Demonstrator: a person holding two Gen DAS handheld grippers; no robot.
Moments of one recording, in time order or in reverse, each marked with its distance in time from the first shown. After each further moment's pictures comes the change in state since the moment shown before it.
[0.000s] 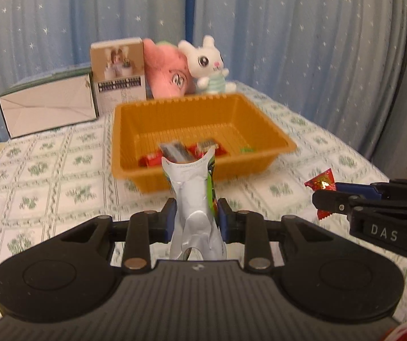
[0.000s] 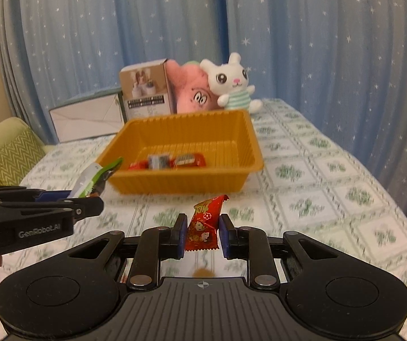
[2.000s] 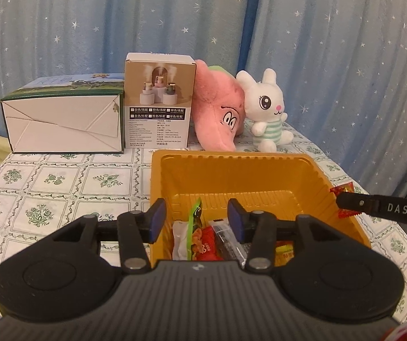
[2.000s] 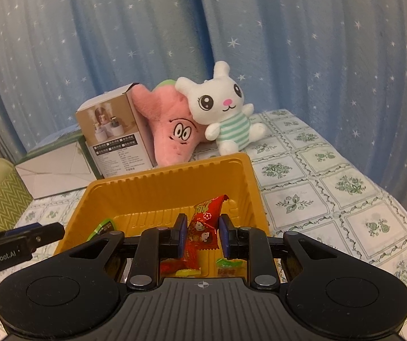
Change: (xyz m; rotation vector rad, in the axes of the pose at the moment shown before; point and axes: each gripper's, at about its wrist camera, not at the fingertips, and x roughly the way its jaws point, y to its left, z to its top) left arm 0.098 0.074 0.076 -0.153 -0.061 0.069; right arm 0.132 -0.043 0.104 0.138 0.000 0.030
